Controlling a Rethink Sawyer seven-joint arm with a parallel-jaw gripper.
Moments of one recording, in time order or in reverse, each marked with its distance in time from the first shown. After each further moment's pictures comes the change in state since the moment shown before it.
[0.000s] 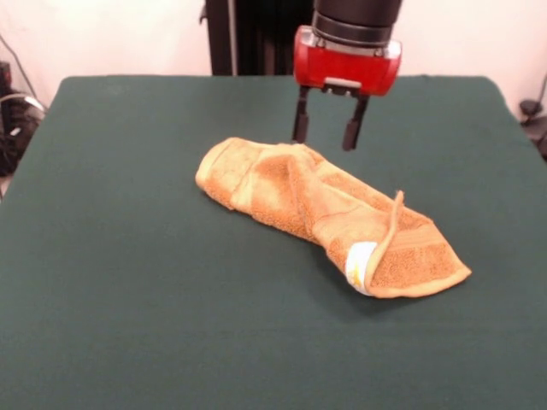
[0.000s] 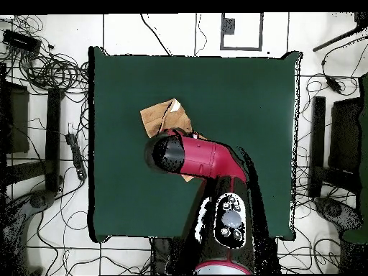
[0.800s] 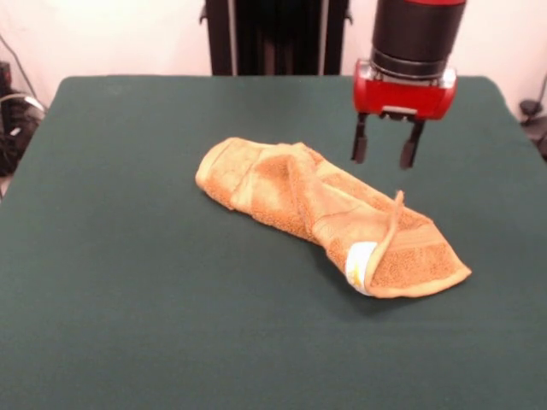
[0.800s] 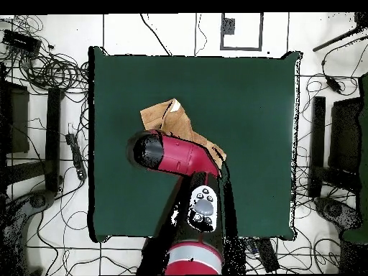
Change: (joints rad) arm 0.090 0.086 -0.004 0.001 0.183 0.000 0.000
